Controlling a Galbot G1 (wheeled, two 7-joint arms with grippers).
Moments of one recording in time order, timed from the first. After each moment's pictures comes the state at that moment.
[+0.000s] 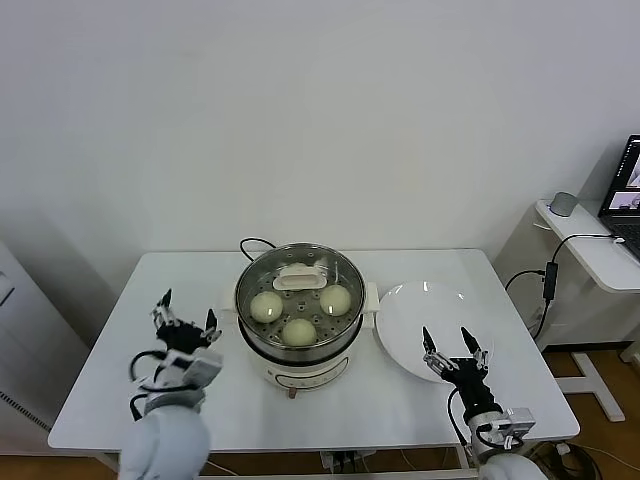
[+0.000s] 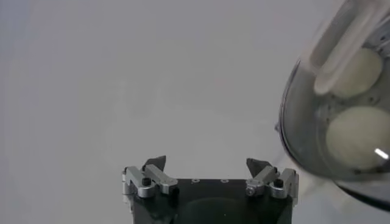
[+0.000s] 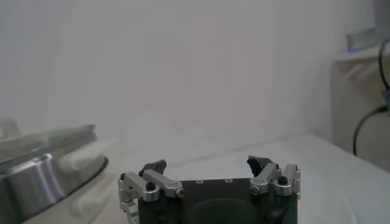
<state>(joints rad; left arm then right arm) 1.33 -1.52 -0.45 -2.19 0.75 0.58 0.18 -1.45 1.34 0.63 1.82 0.45 0.10 -0.15</state>
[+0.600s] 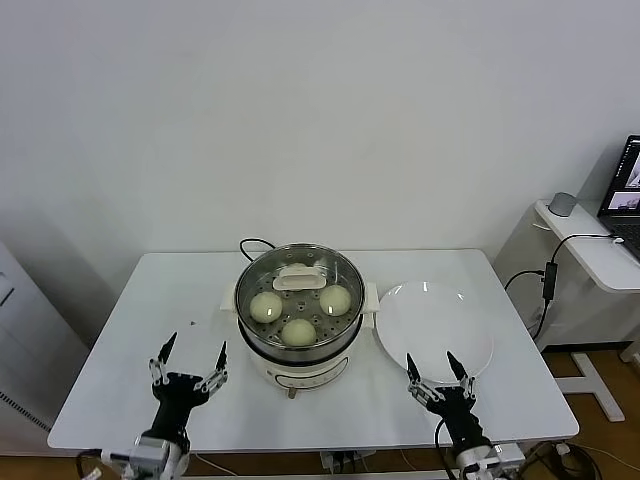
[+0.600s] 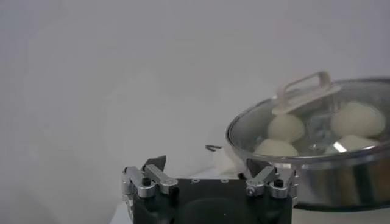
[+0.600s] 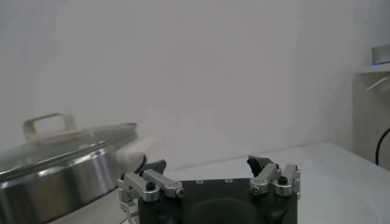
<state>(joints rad) 1.65 -1.59 -0.60 -2.18 0.22 0.05 0.12 -1.60 1.37 0.58 1.91 0.40 0.12 -0.13</state>
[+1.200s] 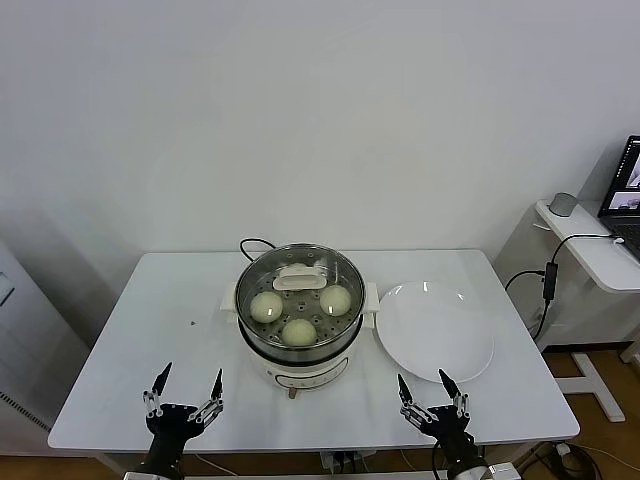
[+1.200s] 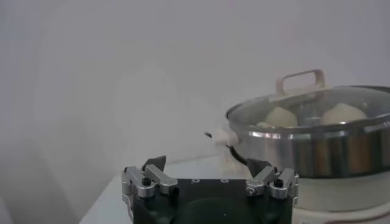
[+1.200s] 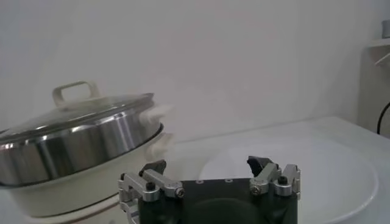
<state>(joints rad) 1.77 -1.58 -0.61 -2.20 0.14 0.03 0.10 -1.67 1.34 0.55 1.95 0.36 0.12 -0.13</state>
